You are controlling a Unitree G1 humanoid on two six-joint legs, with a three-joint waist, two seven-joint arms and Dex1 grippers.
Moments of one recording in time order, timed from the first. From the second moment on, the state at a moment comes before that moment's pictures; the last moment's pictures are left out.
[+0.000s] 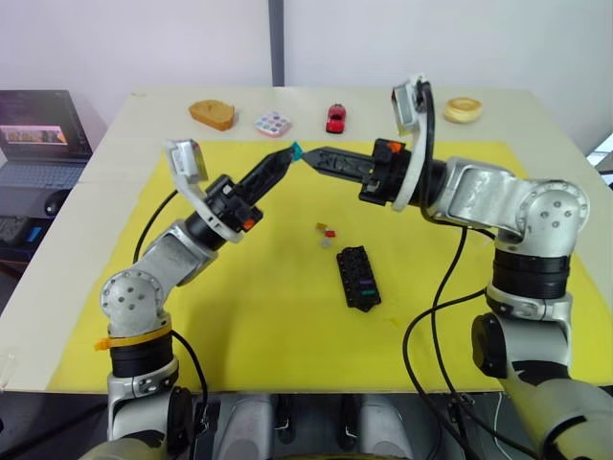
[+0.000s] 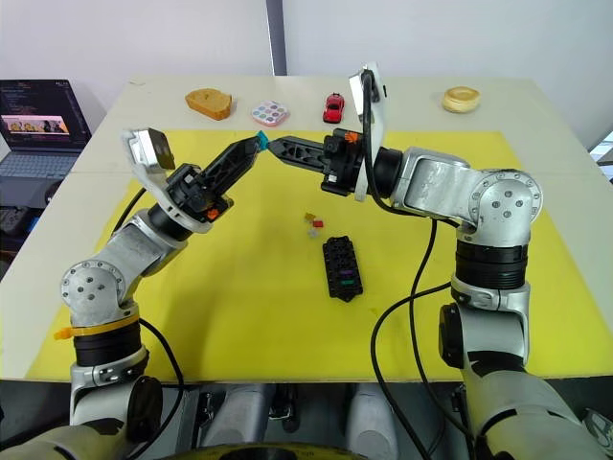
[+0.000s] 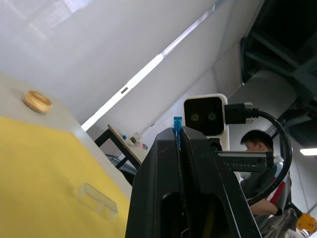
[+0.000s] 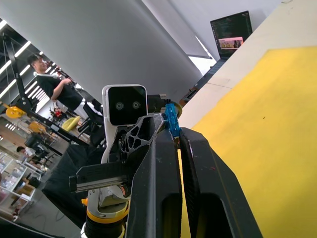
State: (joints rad) left arm -0.48 0.22 0.27 -0.26 -1.45 0.87 -0.31; right arm -0.89 -0.43 -0.16 -0.06 1.64 1.24 -0.03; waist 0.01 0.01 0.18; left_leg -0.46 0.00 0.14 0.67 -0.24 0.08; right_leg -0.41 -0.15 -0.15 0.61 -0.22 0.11
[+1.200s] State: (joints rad) left arm -0.38 0.91 -0.15 -0.50 -0.72 0.72 -1.00; right arm -0.80 -0.95 0.39 0.03 0.32 0.22 1.50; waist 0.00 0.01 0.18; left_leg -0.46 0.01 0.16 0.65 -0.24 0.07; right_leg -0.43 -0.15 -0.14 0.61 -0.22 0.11
